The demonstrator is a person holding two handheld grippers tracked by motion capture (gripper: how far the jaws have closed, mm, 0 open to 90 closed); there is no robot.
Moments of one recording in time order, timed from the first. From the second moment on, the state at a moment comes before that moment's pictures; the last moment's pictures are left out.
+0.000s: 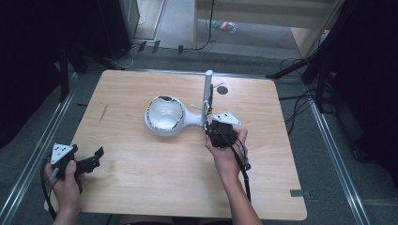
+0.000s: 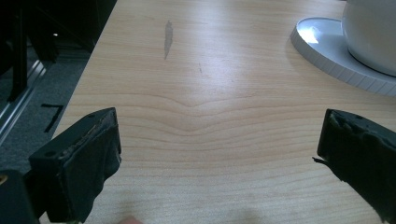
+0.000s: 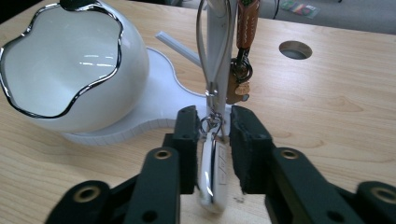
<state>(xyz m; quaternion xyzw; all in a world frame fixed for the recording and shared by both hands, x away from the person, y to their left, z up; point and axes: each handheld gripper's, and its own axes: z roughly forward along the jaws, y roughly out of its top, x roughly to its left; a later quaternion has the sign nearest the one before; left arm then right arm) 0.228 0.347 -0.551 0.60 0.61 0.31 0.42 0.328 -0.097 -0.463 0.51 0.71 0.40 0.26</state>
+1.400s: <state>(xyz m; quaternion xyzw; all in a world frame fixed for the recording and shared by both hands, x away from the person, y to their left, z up) 0.226 0.346 -0.551 0.59 0.61 0.31 0.42 0.290 -0.147 -0.456 0.48 0.72 0.43 0.25</state>
